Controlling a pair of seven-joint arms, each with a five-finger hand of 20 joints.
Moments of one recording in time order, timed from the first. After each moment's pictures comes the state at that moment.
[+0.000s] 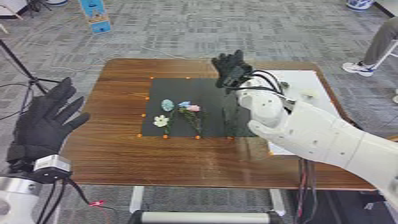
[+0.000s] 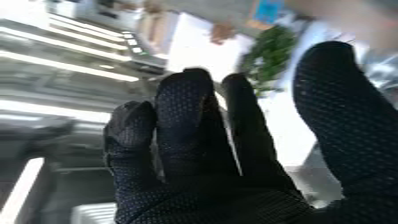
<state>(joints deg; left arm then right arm) 134.5 -59.4 -113.6 -128.1 38.5 -0.7 8.4 -33.3 -55.6 10.7 -78.4 -133.9 10.6 27.7</state>
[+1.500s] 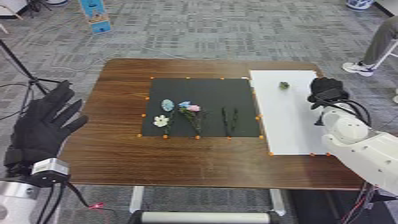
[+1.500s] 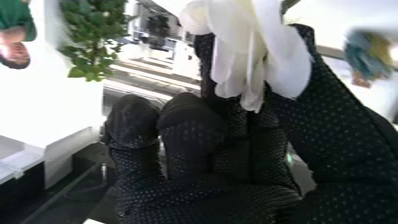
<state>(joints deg) 136.0 -60.1 -114.4 -128.7 38.5 -0.7 8.7 -50.2 -37.6 26.2 -68.2 -123.0 22.0 26.3</state>
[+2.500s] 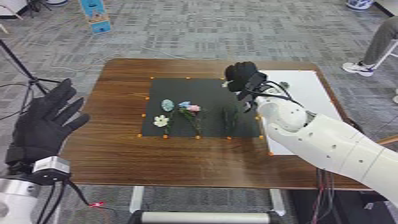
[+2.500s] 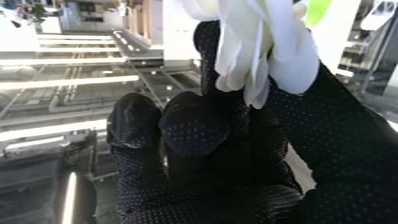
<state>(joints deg) 135.2 -59.7 -114.1 -128.6 38.5 -0.8 8.2 -39.8 -50.9 15.6 -76.8 -122.0 23.7 11.6</state>
